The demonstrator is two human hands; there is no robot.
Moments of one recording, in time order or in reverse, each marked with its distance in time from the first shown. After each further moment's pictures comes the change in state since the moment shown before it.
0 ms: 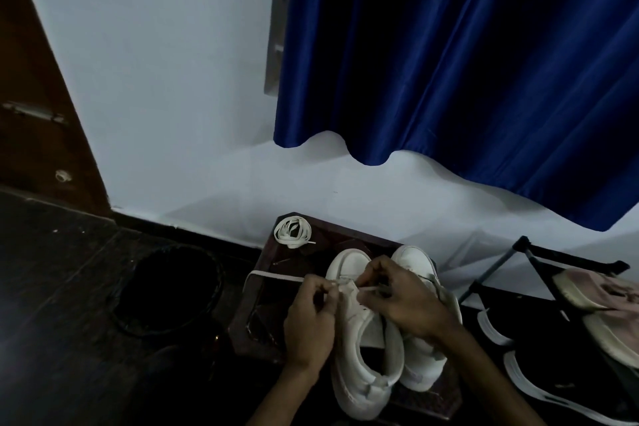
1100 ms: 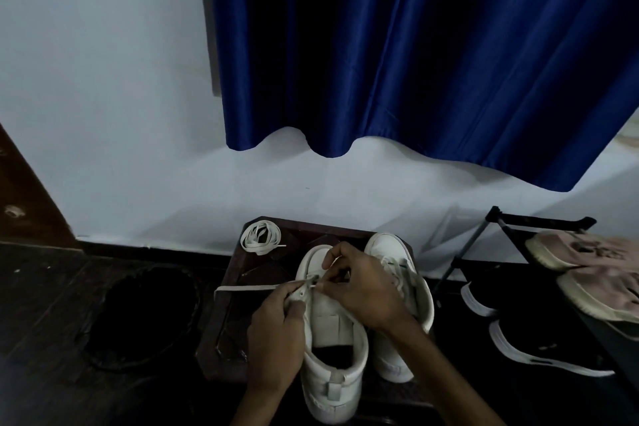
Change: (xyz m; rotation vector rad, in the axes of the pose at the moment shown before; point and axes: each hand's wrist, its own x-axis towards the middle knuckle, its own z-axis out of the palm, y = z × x) left_hand -0.003 0.026 -0.012 0.119 -0.034 -0.039; right_hand 0.012 -0.004 0.016 0.025 0.186 0.011
